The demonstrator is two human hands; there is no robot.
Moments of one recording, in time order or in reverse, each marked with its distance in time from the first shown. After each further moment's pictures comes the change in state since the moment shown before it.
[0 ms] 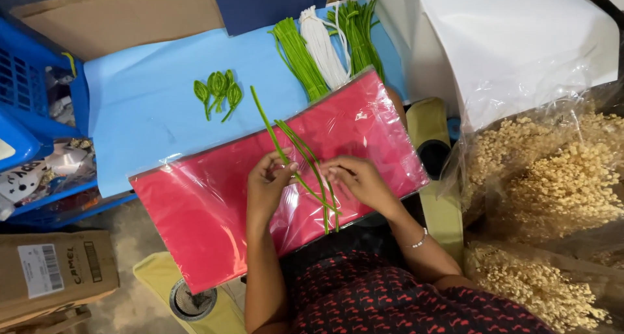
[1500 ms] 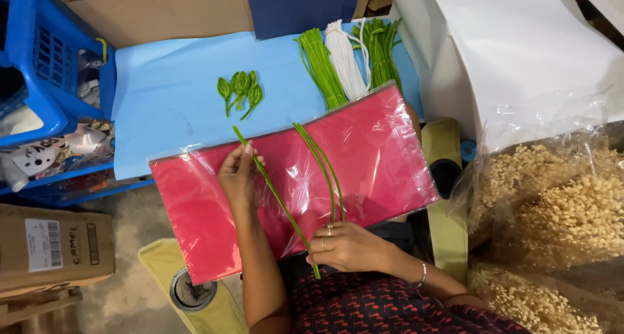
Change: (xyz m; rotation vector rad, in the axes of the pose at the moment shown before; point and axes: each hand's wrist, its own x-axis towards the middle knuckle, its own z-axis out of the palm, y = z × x) left_hand 0.022 -0.003 -0.051 -0.366 0.440 0.121; right_hand -0.051 -0.036 0.043 -0.466 -0.304 -1.003
